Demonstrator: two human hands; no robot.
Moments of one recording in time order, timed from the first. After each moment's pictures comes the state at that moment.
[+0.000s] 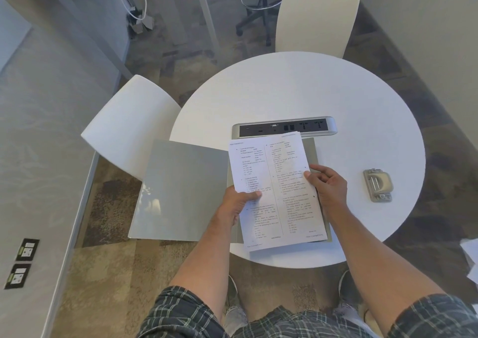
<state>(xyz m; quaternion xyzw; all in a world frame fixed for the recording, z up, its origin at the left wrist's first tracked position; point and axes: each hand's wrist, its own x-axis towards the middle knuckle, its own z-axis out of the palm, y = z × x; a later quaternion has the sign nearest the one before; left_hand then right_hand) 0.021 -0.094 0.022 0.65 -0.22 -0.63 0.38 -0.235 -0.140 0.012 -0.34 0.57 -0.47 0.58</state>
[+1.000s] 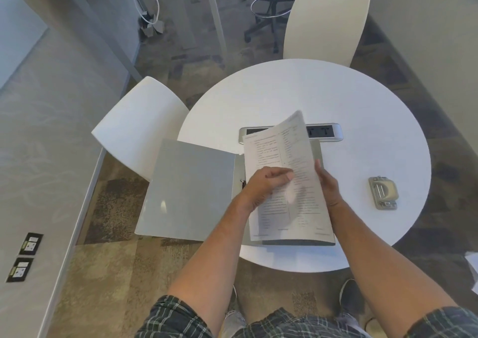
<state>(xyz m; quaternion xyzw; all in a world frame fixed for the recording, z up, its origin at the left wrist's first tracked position) -0.021 -0.116 0.105 0.58 -0.47 -0.60 0.30 -0.200 -0.149 0.056 -0.22 0.20 -0.33 0.90</state>
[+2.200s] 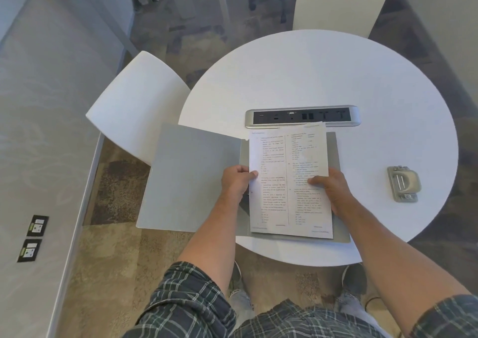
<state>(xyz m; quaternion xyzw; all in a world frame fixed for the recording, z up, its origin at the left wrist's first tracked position) 0.054 -0.130 0.010 0.78 -0.21 -0.49 0.33 -0.210 -0.159 -0.009 -0.35 0.56 -0.31 0.68</state>
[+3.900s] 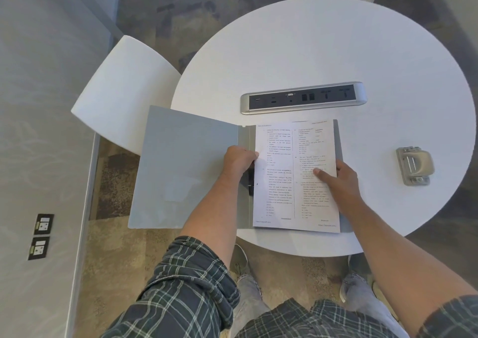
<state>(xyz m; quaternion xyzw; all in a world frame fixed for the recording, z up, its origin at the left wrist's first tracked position) 0.055 -0.176 0.000 0.81 -0.27 -0.47 0.21 -0.223 -0.137 -0.043 -0.39 0.62 -0.34 0.59</state>
